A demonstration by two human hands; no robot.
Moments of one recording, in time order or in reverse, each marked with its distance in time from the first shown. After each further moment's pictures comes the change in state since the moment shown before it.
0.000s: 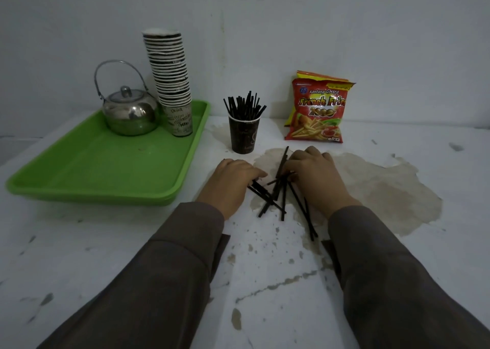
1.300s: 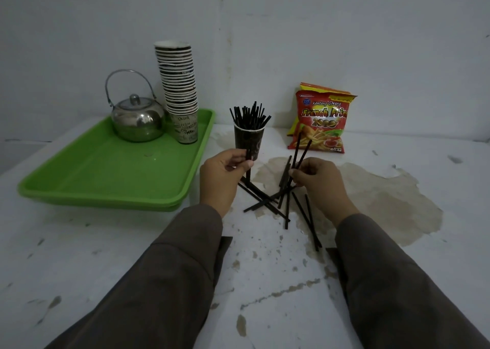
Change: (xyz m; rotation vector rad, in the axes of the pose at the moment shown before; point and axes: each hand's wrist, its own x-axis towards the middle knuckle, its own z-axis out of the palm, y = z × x) left_hand 0.001 0.006 -0.017 -0.978 0.539 -0.487; right_hand 0.003 -0.005 -0.001 0.923 0.118 0.475
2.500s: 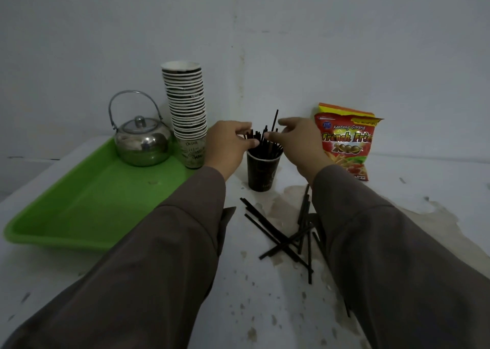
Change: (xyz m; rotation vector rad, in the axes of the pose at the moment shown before) left_hand 0.121 0.034 -0.004 0.353 -0.093 0.030; right_hand 0.110 -0.097 0.041 -0.017 0.033 0.015
